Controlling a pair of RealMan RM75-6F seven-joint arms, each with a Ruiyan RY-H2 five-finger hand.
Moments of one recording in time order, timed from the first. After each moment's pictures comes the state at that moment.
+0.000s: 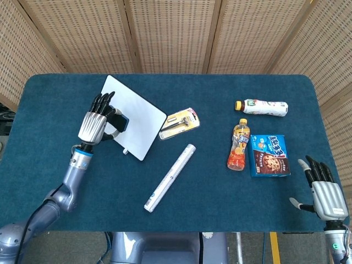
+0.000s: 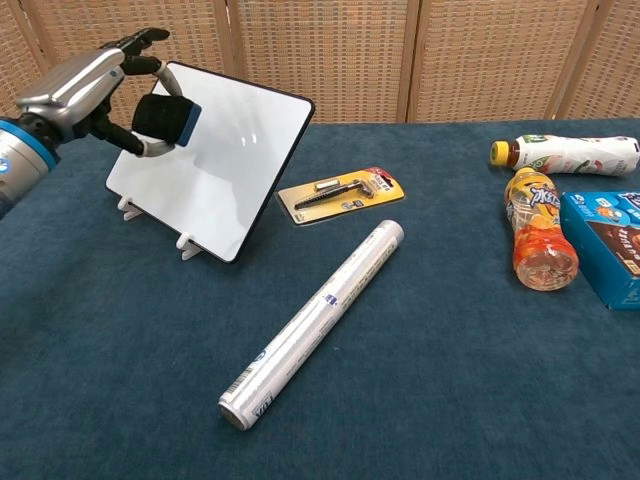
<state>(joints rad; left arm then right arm) -0.78 -1.90 -0.25 -0.54 1.49 1.26 -0.32 0.10 -1.11 0.05 -1.62 -1.46 1.39 0.03</state>
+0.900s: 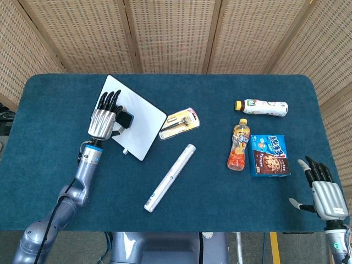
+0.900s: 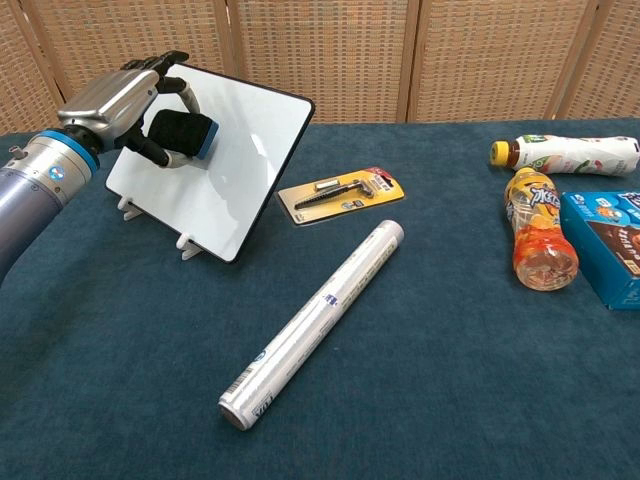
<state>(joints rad) -0.87 -2.05 -0.25 -0.30 1.41 1.17 -0.28 0.11 -1.10 0.05 -1.62 -1.46 1.38 0.07</state>
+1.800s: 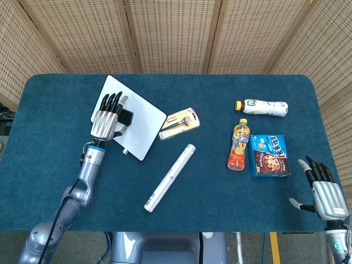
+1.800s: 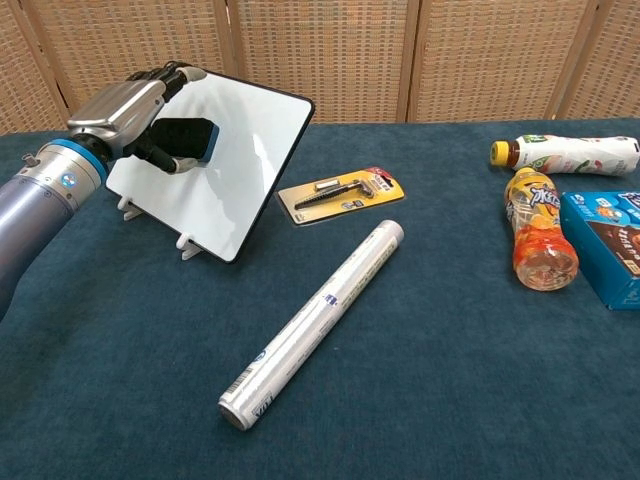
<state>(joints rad) -0.88 -2.08 -0.24 -0.26 1.38 1.14 -0.29 0.10 -1.10 0.05 -1.62 -1.46 1.38 0.08</state>
